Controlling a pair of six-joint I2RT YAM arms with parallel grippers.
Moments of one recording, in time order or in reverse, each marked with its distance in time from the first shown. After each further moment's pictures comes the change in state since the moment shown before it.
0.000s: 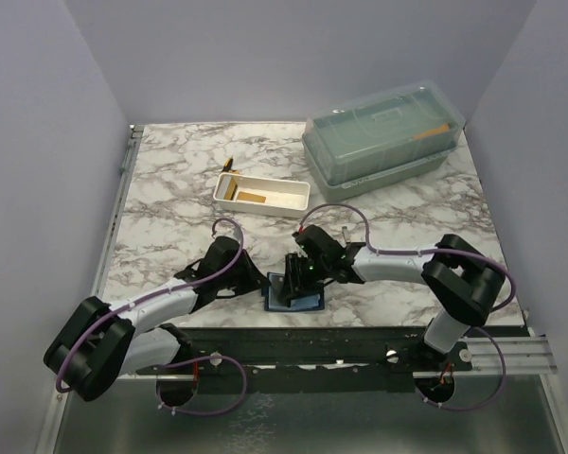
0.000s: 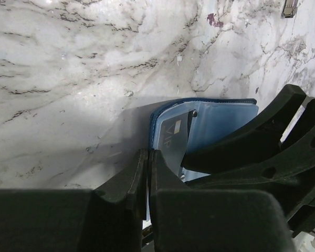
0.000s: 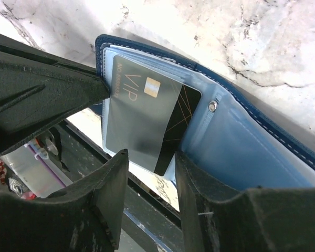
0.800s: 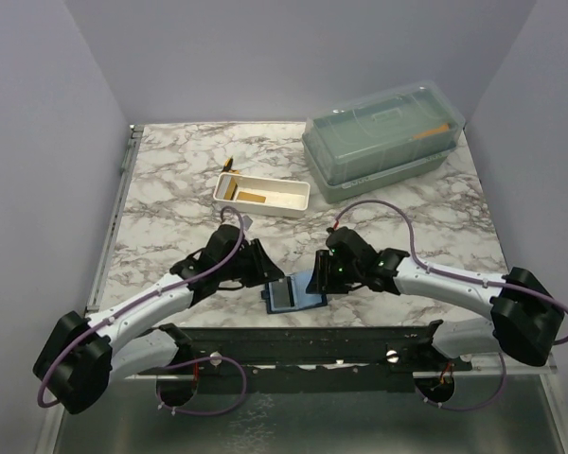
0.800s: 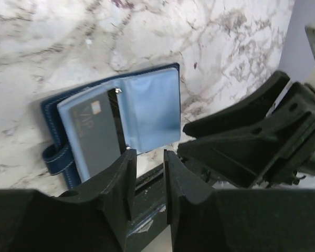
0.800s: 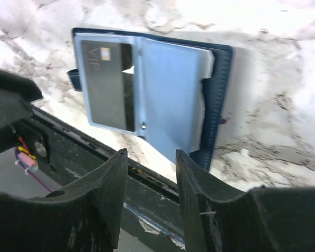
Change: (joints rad) left arm -0.036 -0.132 0.149 -0.199 0.048 -0.001; right arm -0.028 -0.361 -0.118 -0.211 0.198 0.018
